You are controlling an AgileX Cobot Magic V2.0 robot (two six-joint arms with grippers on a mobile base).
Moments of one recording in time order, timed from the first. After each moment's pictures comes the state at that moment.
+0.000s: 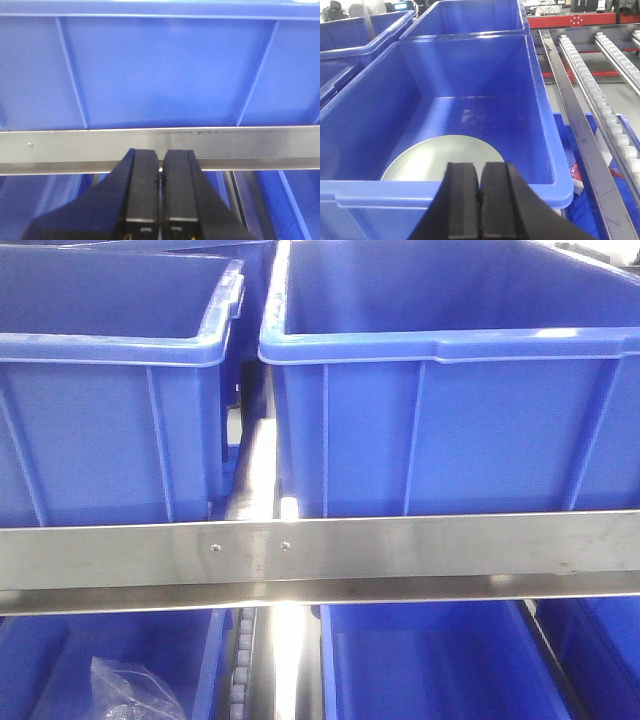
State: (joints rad) left arm 0.02 -0.01 0.00 -0.04 0.30 0.02; right arm 0.17 0.56 -0.36 0.24 -0.10 -0.12
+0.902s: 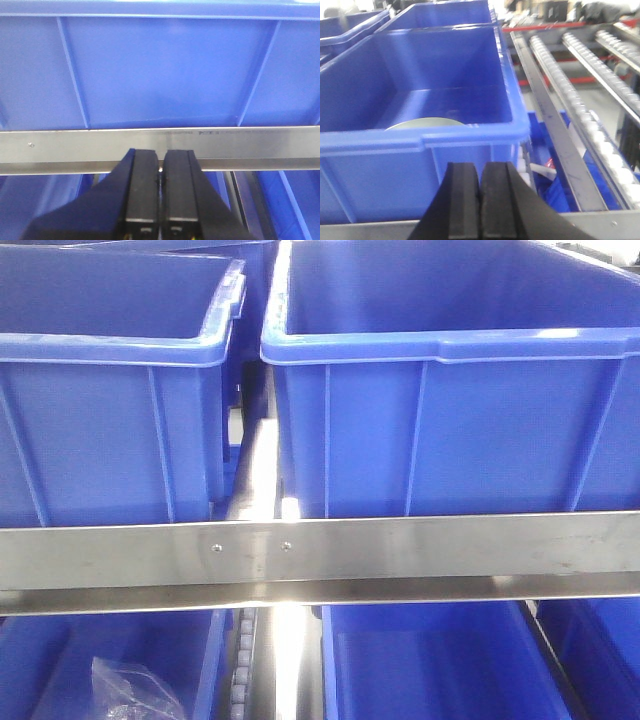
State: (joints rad) left arm 0.02 -0.01 0.00 -0.04 0.30 0.02; right arm 0.05 0.13 -0.06 0.24 -0.04 -0.12
